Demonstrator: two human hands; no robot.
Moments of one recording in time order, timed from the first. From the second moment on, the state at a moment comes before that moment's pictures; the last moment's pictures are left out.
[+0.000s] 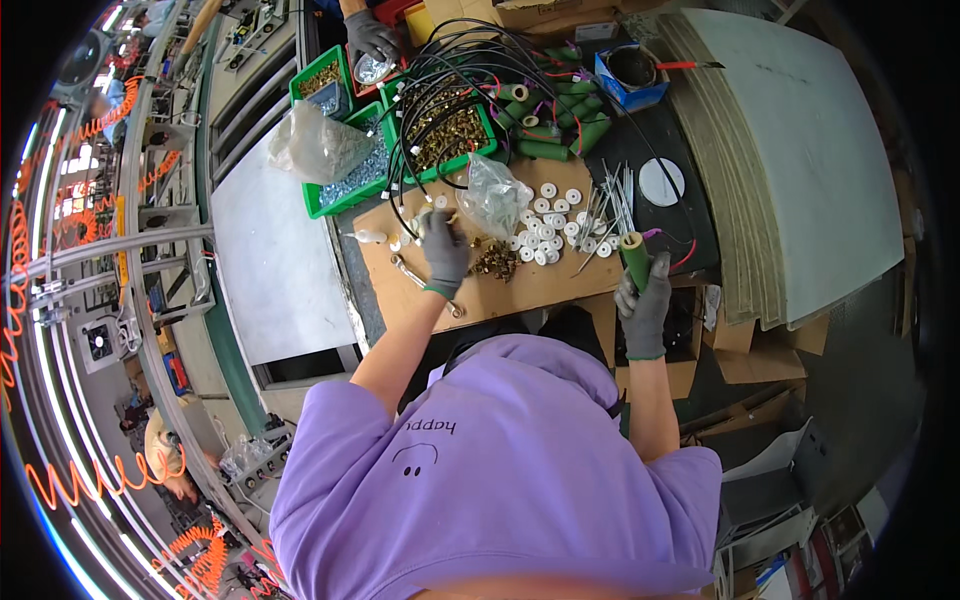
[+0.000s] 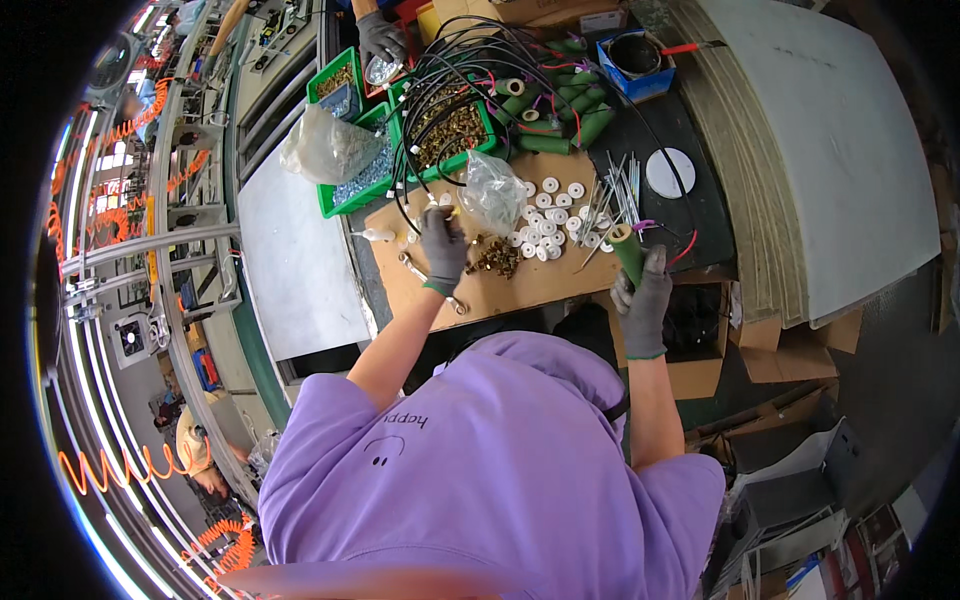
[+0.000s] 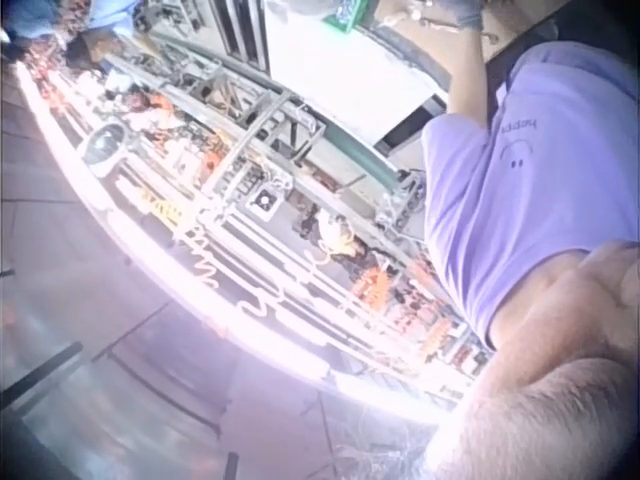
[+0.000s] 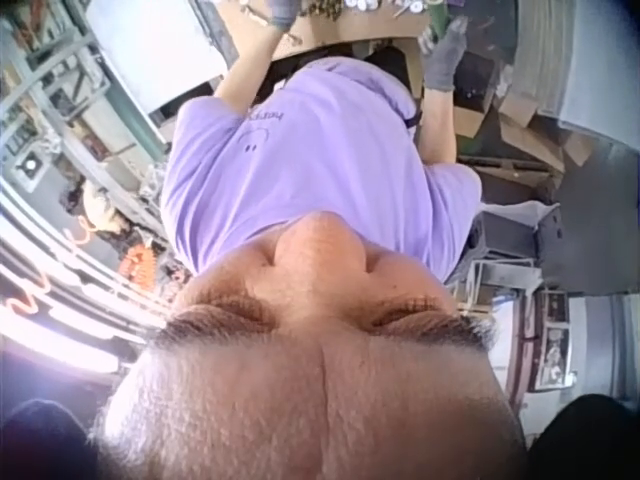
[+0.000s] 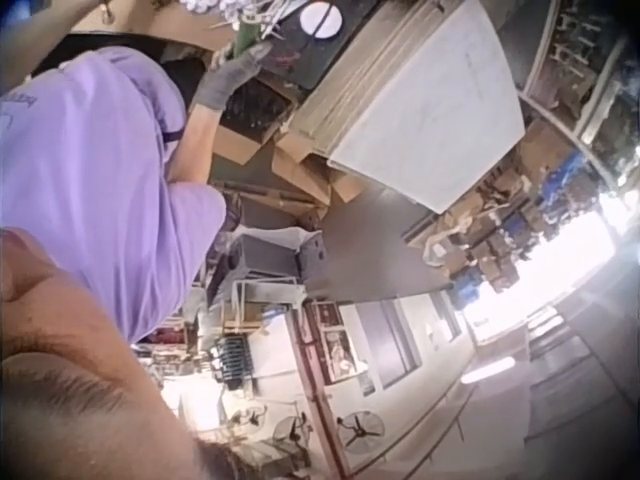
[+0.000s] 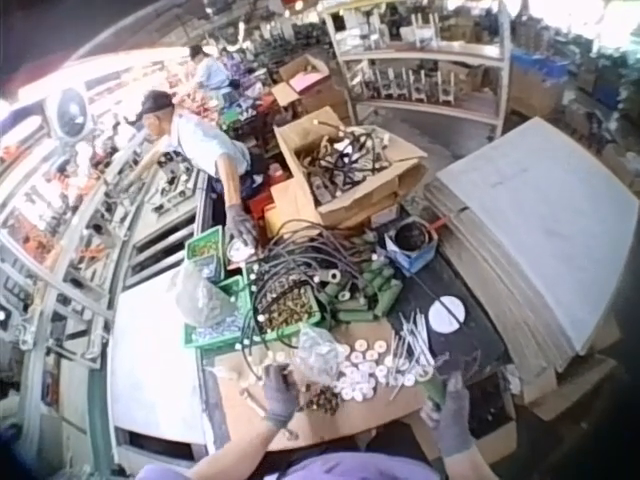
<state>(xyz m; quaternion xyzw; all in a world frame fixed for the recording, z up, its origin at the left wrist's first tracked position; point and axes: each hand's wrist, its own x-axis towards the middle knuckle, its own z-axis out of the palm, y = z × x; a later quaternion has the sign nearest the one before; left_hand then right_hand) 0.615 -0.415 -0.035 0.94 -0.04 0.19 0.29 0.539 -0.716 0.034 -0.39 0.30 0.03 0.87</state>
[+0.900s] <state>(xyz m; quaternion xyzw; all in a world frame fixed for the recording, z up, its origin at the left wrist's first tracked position) 0.637 -0.437 0.007 0.90 -0.10 0.05 0.42 0.529 -0.723 0.024 -0.35 0.34 0.03 0.87</state>
